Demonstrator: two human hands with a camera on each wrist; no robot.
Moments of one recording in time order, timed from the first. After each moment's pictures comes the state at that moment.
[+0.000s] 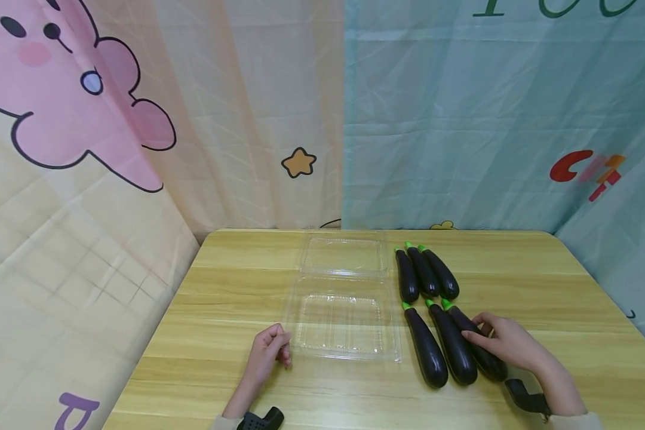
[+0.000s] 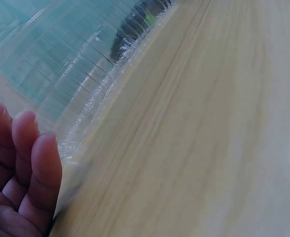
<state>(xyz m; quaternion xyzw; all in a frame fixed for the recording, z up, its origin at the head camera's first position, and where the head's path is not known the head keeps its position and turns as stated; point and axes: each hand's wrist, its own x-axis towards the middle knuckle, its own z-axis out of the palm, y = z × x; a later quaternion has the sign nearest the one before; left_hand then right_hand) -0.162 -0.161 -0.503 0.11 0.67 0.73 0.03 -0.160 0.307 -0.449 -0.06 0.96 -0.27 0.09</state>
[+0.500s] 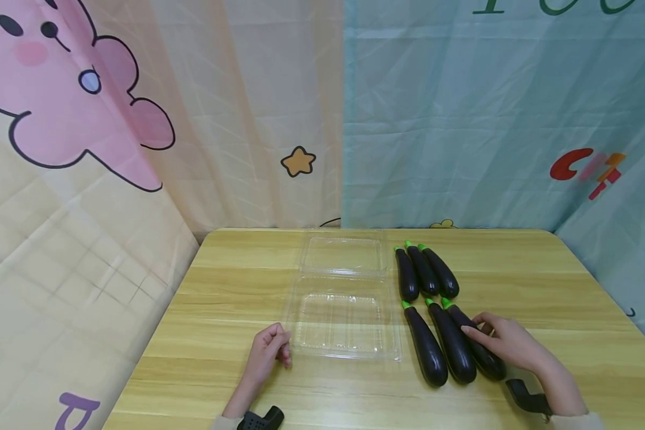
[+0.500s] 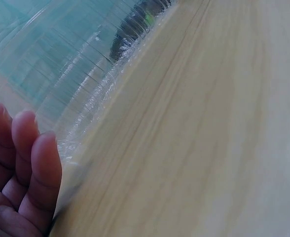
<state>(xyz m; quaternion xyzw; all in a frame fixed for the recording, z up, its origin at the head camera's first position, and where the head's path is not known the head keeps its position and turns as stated) -0.162 -0.161 -0.503 0.11 0.67 0.73 0.03 -0.157 0.306 -0.448 -0.06 0.96 -0.27 0.09</state>
